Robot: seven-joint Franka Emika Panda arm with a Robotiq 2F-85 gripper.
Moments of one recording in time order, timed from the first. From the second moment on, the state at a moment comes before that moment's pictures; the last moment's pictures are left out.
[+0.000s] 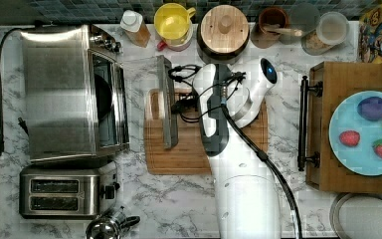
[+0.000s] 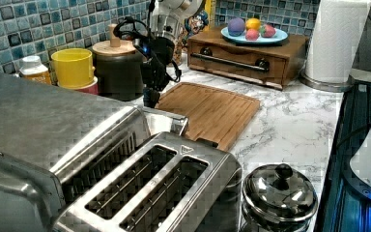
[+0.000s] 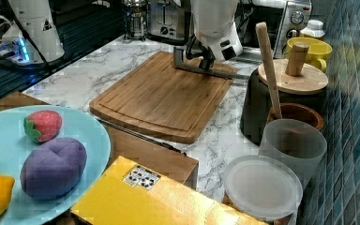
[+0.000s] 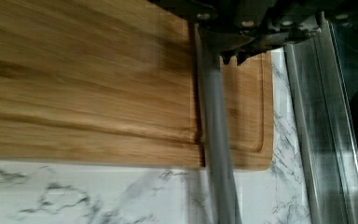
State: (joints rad) arm -0.19 0.57 0.08 -1.84 0.70 0.42 -1.37
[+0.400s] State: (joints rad) arm -0.18 0.58 0.09 -1.84 0.70 0.41 -1.37
